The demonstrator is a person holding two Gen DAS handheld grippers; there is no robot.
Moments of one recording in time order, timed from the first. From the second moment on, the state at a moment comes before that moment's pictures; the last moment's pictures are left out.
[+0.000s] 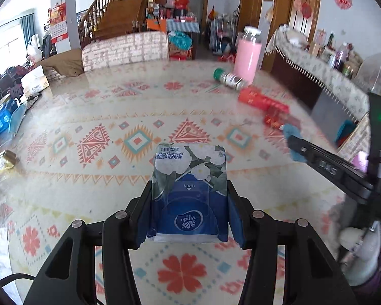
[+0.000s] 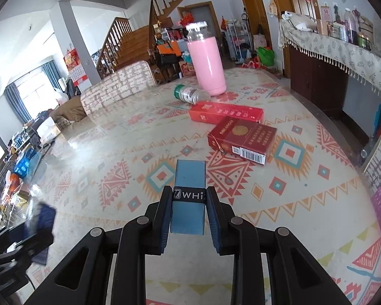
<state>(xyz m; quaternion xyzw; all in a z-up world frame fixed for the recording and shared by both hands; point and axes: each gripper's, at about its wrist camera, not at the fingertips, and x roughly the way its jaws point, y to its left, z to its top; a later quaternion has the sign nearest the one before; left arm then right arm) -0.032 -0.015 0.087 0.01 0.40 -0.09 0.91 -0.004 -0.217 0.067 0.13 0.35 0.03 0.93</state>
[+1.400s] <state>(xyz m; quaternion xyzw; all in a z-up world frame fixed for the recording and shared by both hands) -0.112 -0.216 0.094 0.19 0.33 -0.19 0.91 -0.214 -0.380 0.123 0.13 0.27 -0.08 0.95</state>
